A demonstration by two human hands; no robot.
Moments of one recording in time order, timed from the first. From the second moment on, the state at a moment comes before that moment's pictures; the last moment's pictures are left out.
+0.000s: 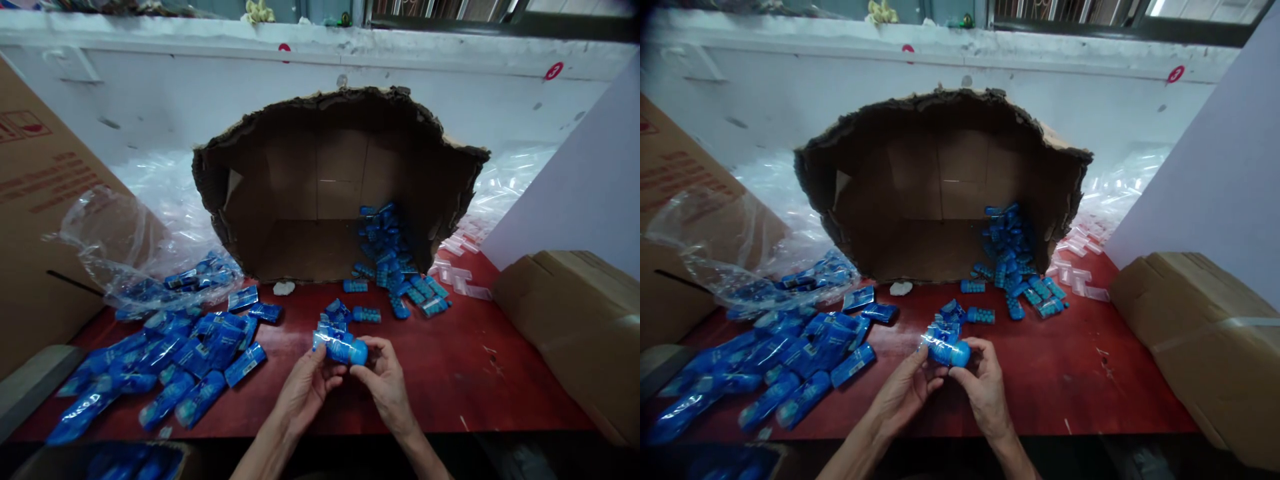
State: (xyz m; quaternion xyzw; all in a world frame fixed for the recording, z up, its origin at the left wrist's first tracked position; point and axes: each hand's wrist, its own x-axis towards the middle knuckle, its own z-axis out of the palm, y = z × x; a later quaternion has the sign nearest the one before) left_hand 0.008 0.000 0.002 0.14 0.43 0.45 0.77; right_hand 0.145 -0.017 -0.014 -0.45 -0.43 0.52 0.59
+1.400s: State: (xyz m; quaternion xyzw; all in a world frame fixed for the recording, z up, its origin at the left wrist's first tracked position) left_hand -0.074 0.026 0.041 -0.03 0.35 0.65 0.67; right_hand 0.154 0.031 -0.010 -0.52 -0.64 0.38 0.41
